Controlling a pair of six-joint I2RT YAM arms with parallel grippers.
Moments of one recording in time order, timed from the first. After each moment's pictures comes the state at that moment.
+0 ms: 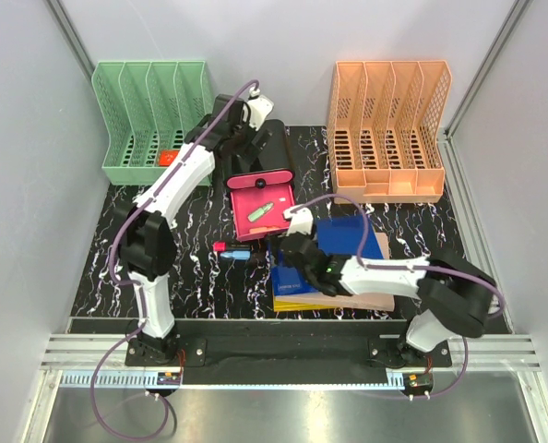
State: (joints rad) left arm -0.39 1.95 1.87 -0.53 -0.05 0.39; right arm 1.05 1.52 0.74 0.21 0.56 0.51
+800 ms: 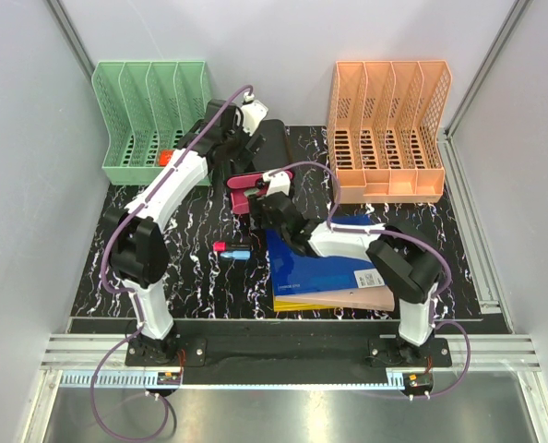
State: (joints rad) left arm -0.37 1.86 1.74 -0.49 -0.03 0.42; right arm 0.89 1.89 1.13 0.31 0.42 0.38
